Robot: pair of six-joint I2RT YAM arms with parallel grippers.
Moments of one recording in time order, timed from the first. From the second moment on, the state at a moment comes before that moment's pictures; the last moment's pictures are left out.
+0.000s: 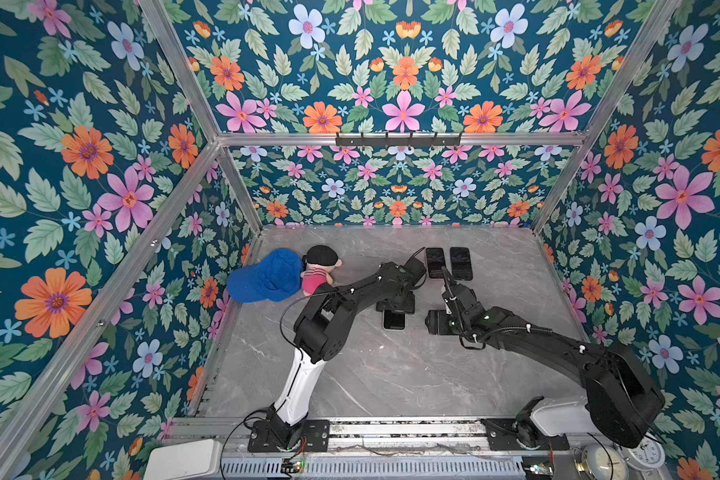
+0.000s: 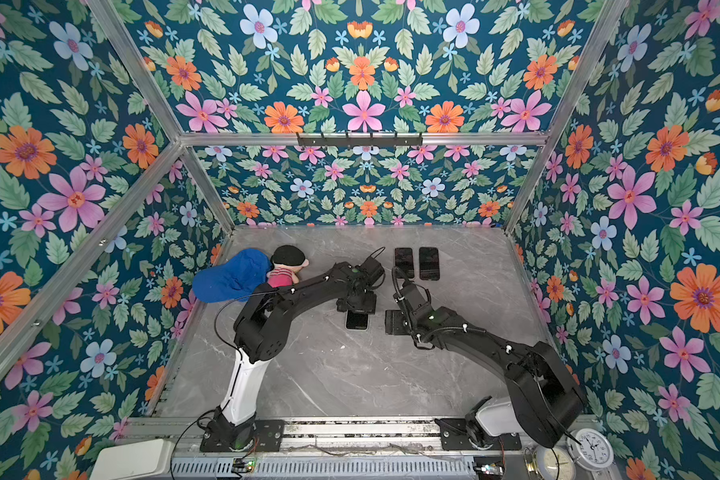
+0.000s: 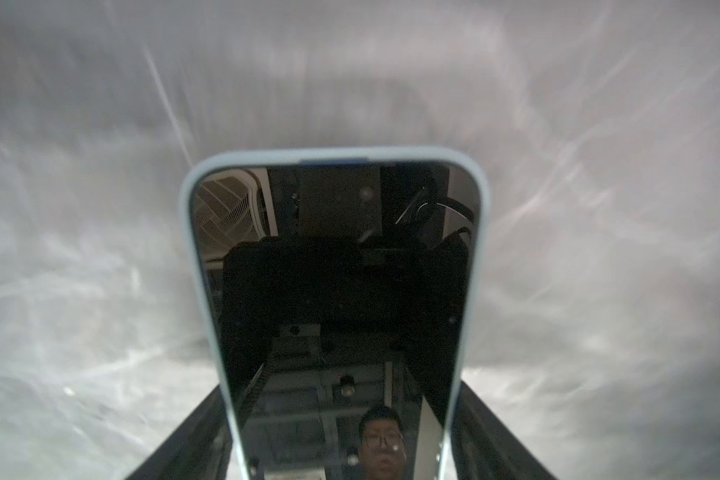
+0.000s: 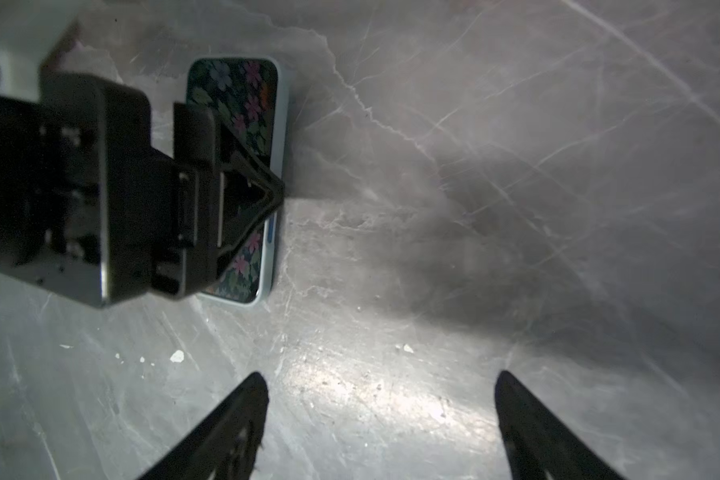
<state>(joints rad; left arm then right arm) -0.78 2.20 1.77 -0.91 -0.18 -0.62 0.61 1.37 0.80 -0.38 0.05 0.57</state>
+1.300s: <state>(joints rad) -0.68 2.55 2.31 -0.71 -0.15 -0.49 0.56 1.45 0.89 -0.47 0.08 0.50</state>
